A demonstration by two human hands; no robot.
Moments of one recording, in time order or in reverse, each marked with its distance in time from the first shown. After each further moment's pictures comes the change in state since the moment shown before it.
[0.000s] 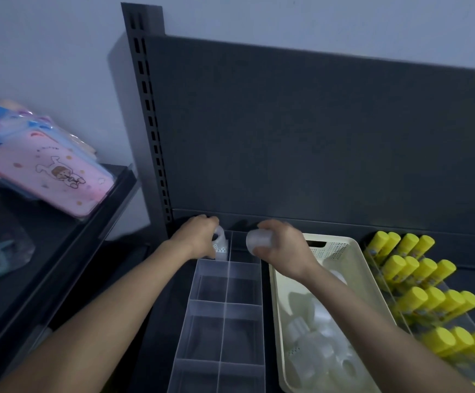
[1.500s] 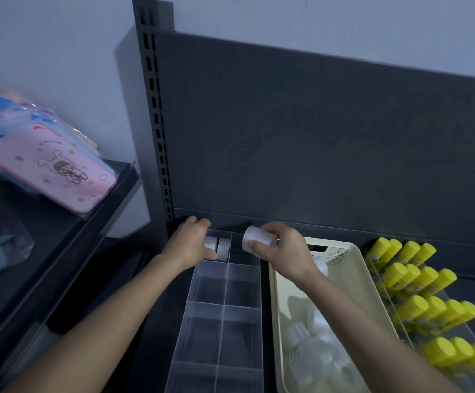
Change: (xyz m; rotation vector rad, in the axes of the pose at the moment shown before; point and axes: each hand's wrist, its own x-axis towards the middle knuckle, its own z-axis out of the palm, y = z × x) left_hand -0.010 -0.015 0.018 -0.149 0.156 -0.109; right_hand 0.003 0.000 0.008 0.215 0.042 0.104
